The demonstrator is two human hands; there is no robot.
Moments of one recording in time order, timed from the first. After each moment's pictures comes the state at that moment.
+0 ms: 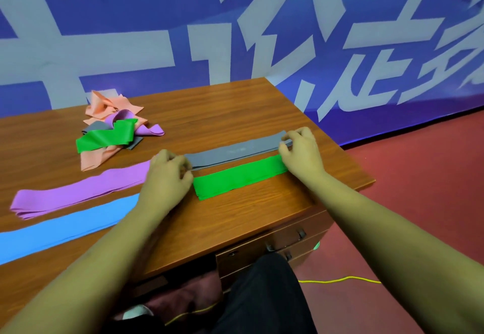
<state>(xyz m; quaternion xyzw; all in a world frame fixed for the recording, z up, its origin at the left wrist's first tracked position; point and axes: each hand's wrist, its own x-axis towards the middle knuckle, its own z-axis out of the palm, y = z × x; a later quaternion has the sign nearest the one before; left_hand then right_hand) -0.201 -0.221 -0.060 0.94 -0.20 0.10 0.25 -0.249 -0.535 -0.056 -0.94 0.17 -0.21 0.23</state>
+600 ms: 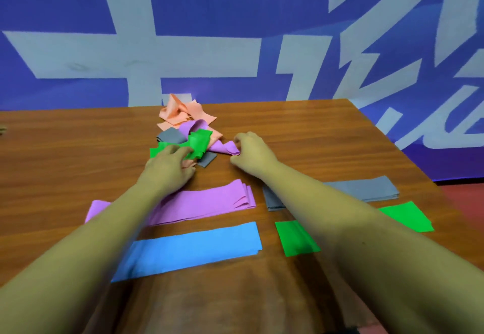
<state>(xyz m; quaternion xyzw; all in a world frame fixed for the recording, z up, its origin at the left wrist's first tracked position) -0.047 -0.080 -0.074 0.98 -0.09 0.01 0.16 -0.042 -0.300 -0.052 -0.97 -0.04 -0.02 0.22</state>
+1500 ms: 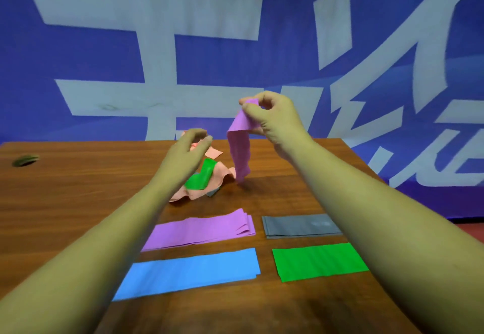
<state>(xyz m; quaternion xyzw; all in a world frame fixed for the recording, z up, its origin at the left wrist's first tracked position) -0.071 -0.107 0.041 0.84 -0.09 0.10 0.52 -0.081 -0.298 0.121 -0.75 -0.07 -0.14 0.64</state>
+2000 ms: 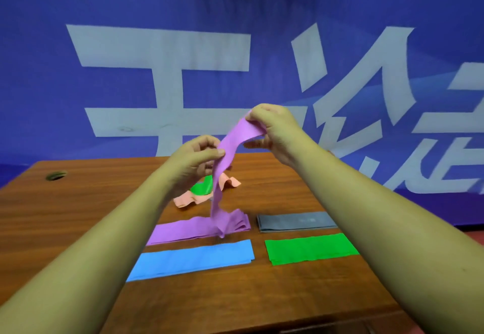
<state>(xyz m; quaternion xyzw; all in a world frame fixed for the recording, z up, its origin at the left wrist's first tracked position) -0.160 -0.111 0.108 0.64 -0.22 -0.11 0.73 -0.175 -0.300 0.175 -0.71 -0.08 -0.08 0.69</state>
